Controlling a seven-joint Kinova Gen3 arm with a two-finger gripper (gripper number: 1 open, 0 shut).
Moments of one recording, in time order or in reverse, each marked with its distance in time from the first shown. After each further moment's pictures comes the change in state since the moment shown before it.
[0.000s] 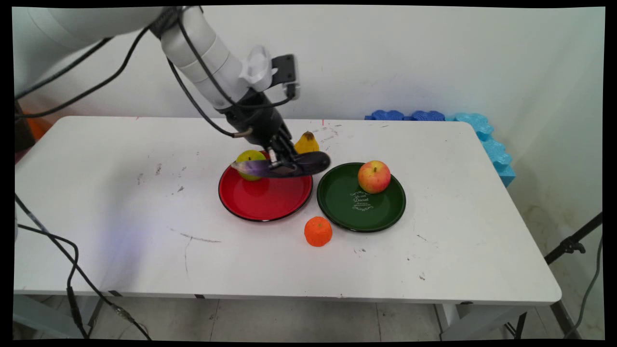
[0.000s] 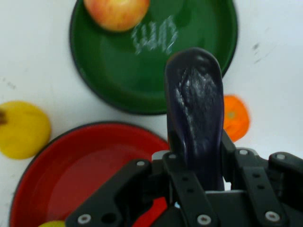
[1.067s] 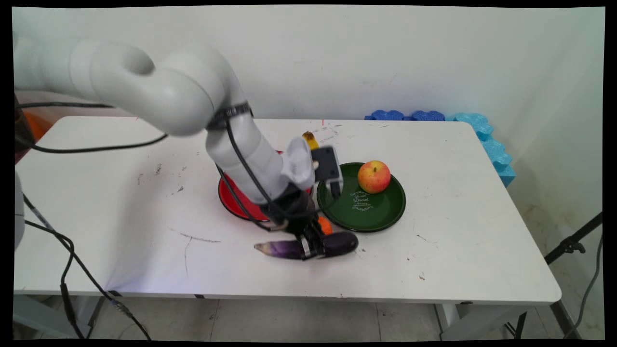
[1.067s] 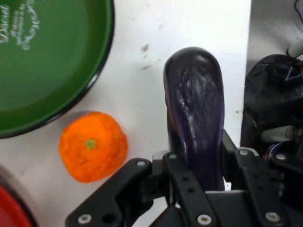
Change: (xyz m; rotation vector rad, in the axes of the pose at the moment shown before) arm 0.001 0.110 0.097 -0.102 -0.042 -0.064
